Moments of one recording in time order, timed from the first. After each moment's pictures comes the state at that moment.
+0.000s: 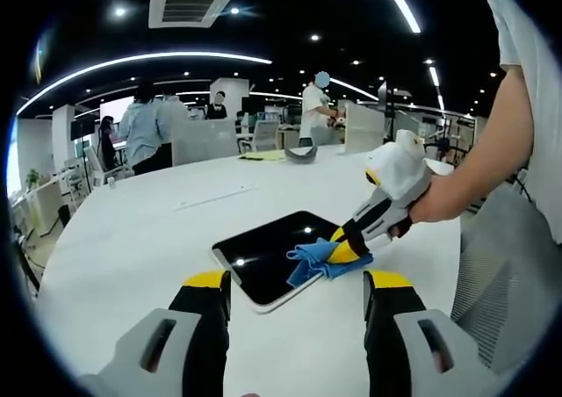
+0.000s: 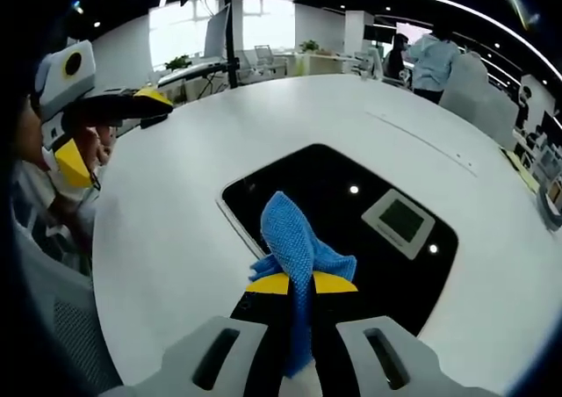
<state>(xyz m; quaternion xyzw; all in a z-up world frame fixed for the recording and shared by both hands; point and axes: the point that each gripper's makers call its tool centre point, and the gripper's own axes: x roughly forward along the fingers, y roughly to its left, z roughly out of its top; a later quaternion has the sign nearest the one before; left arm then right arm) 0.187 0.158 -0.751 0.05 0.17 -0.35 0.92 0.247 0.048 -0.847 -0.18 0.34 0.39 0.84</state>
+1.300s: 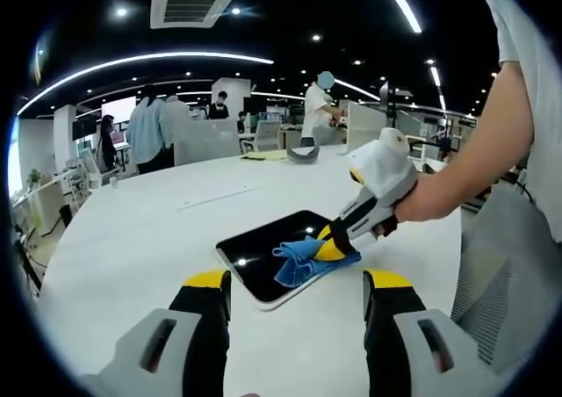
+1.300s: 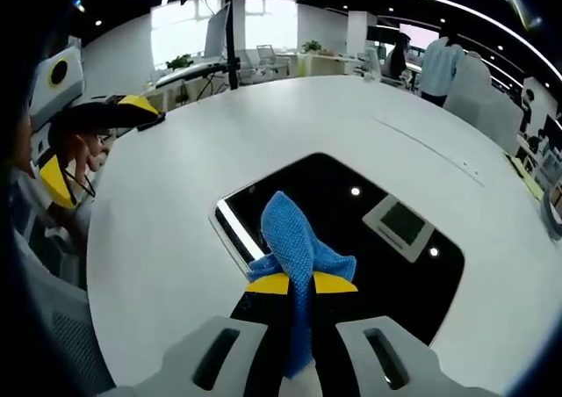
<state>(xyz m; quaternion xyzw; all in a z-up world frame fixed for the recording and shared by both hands) 0.186 0.163 -0.752 0.05 0.17 -0.35 0.92 0.265 0.065 -0.847 -0.18 0.33 0.40 0.84</state>
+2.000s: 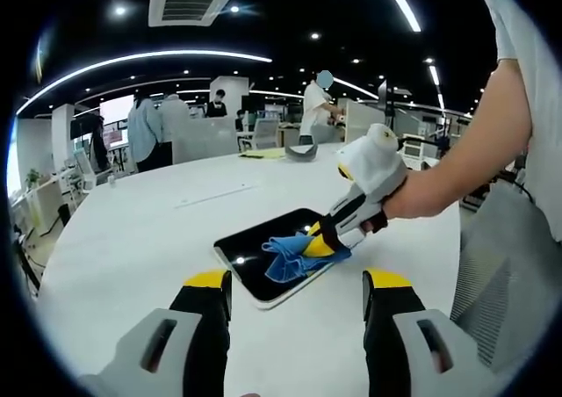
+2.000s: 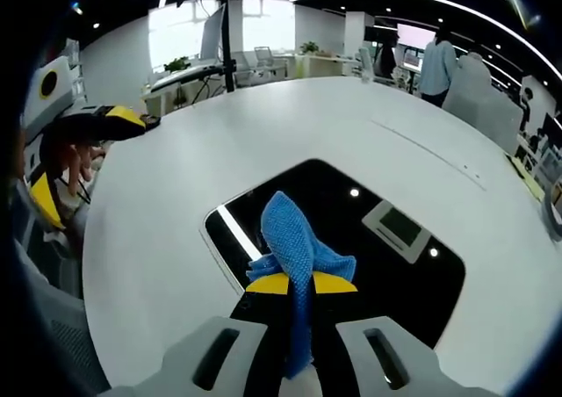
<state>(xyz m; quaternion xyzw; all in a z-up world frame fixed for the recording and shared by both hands) 0.186 0.163 -0.755 0.05 0.17 -0.35 0.92 0.277 0.071 -0.846 -0.18 0.33 0.40 0.84</state>
